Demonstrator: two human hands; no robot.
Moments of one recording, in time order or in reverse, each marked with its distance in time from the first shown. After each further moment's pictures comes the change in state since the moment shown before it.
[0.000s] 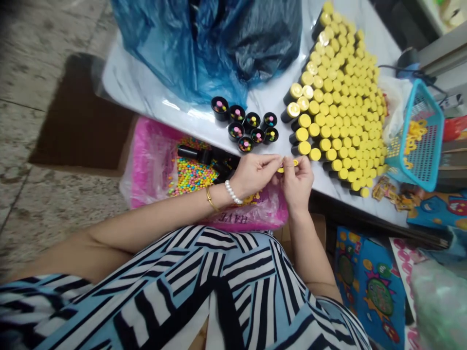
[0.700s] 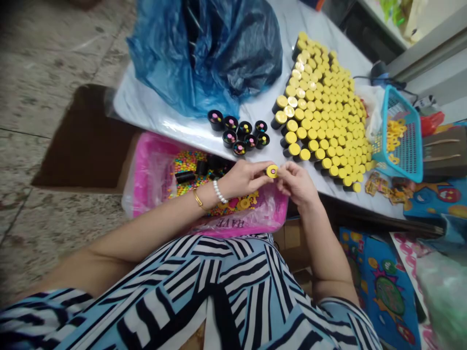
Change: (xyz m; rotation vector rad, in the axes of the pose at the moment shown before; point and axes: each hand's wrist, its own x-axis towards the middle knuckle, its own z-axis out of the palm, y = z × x) left_hand -0.001 -0.013 -0.031 0.266 -0.305 0.374; right_hand 0.016 -0.012 -0.042 0.163 -0.416 0.372
